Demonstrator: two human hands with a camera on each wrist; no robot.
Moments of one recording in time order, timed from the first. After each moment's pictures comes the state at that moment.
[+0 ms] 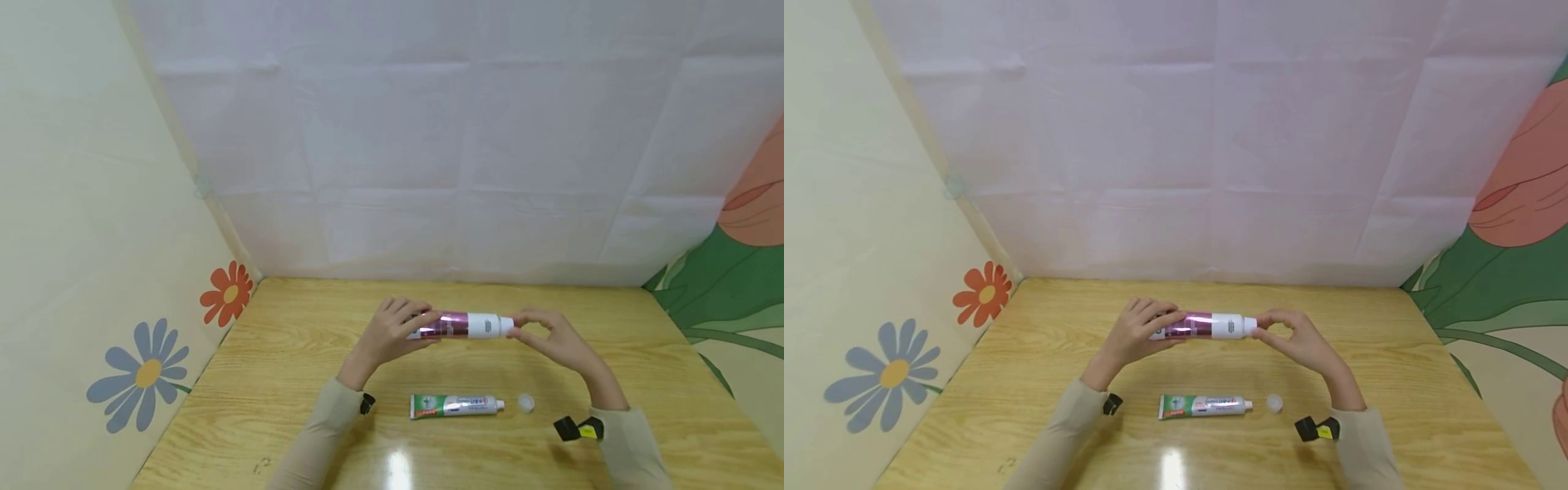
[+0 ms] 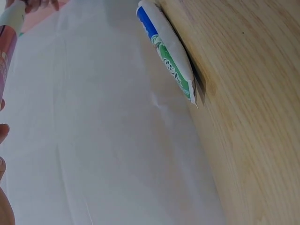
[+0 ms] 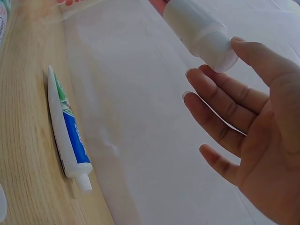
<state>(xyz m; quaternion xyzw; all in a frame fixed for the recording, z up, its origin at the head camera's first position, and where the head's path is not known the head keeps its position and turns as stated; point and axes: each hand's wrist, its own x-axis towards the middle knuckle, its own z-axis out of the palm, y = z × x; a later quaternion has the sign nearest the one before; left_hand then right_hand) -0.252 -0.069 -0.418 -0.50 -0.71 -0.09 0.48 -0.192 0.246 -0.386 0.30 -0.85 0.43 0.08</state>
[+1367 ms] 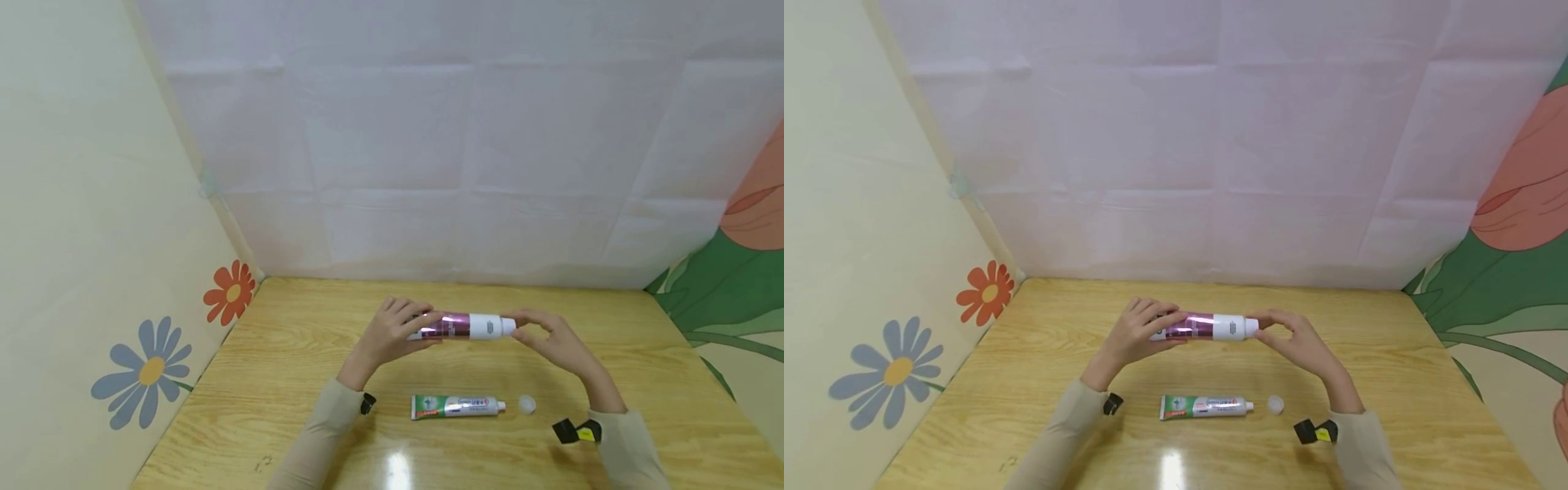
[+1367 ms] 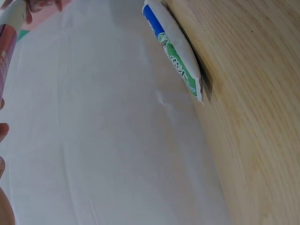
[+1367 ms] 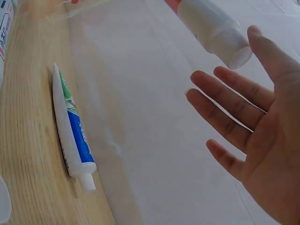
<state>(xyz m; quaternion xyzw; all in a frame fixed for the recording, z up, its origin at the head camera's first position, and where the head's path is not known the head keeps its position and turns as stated) -0.249 -0.070 -0.415 -0.51 -0.71 -0.09 0.48 -0.204 0.254 -0.411 0.27 -0.86 0.44 0.07</state>
